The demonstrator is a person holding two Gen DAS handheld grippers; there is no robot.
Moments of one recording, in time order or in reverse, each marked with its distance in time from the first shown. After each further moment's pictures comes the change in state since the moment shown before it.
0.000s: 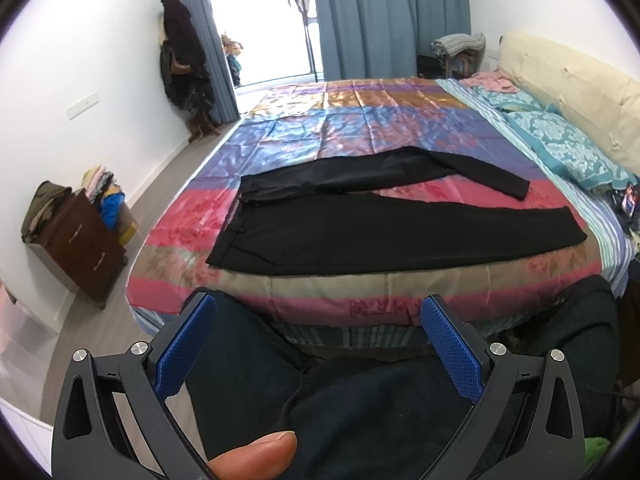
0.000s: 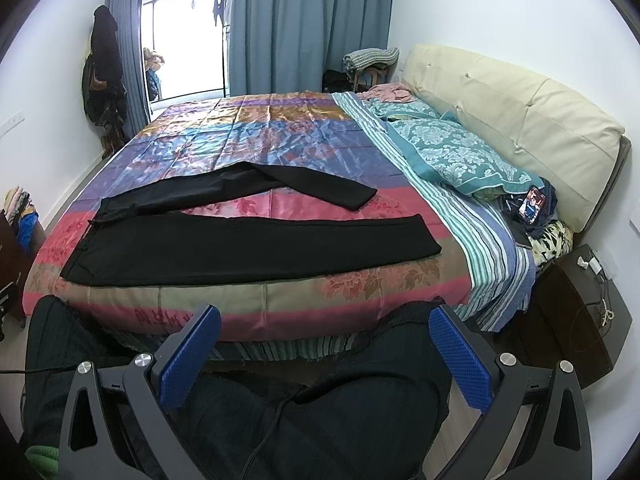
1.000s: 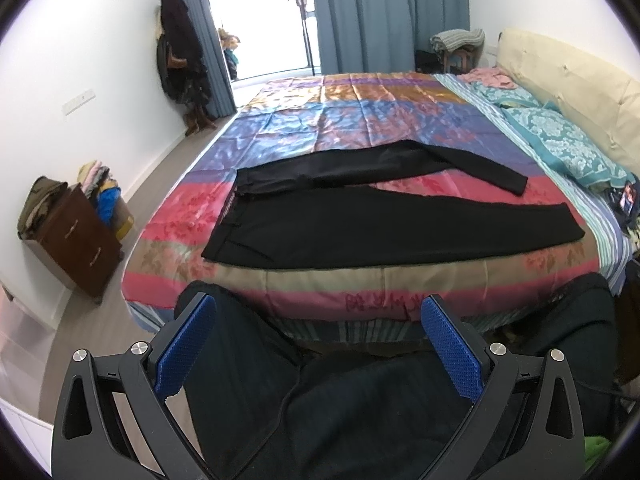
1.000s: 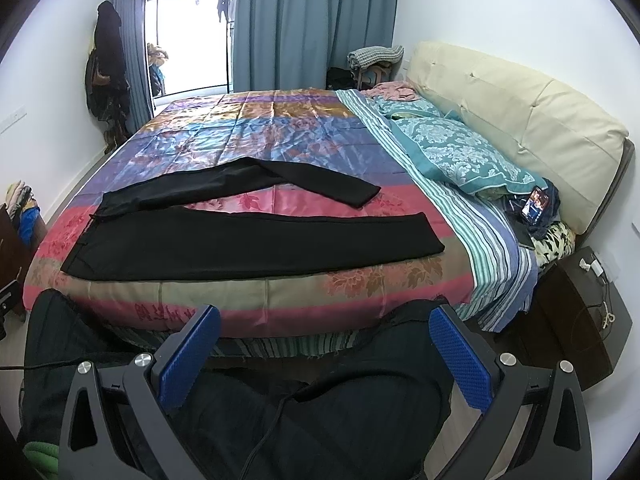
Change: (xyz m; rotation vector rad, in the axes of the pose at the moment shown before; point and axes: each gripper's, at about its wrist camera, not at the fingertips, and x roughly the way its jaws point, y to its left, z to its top) left arm 0.005 0.002 0.002 -0.006 0.026 -0.014; right arm 0.004 0.005 -0.001 -0.012 0.017 0.004
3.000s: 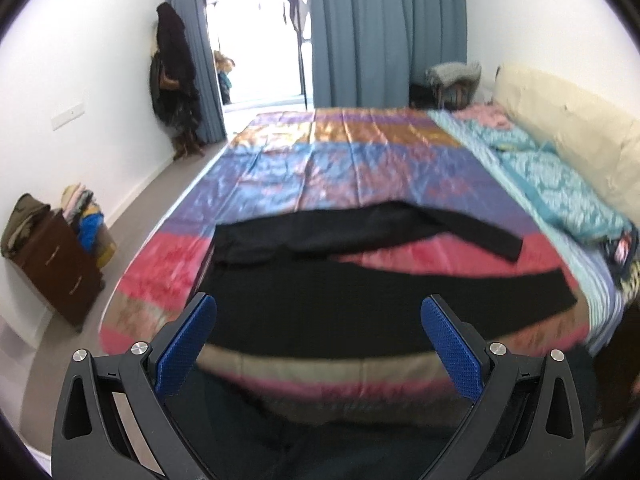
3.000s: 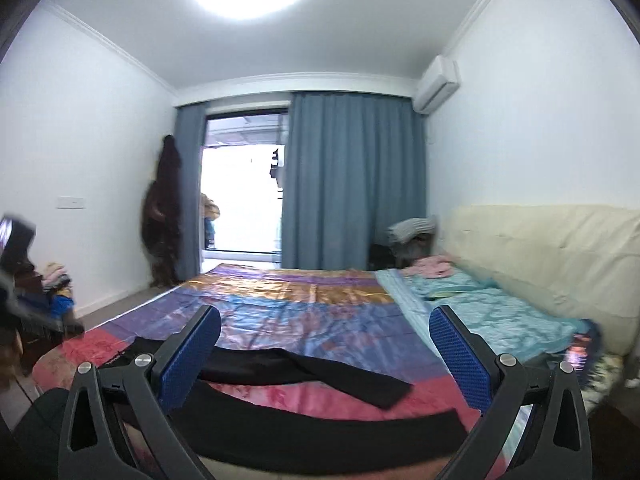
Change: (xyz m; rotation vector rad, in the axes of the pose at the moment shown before) left arm 0.037 -0.007 0.116 -0.049 -0.105 -0.055; right arm -0.001 -0.021 0.073 -0.048 -0.674 0.206
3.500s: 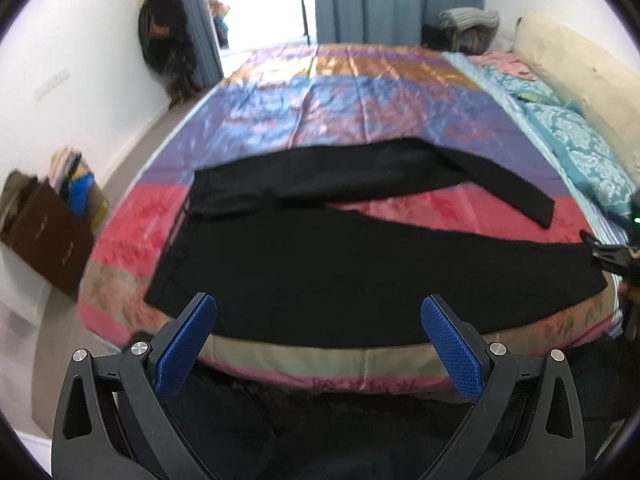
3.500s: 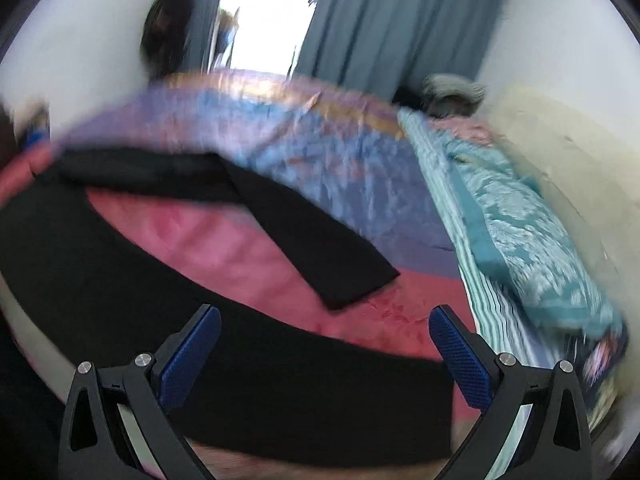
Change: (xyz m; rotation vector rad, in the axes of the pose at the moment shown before) left arm 0.122 -0.019 -0.016 -0.006 0.260 0.034; right arm 0.320 -0.108 -0.169 -0.316 0.692 0.044
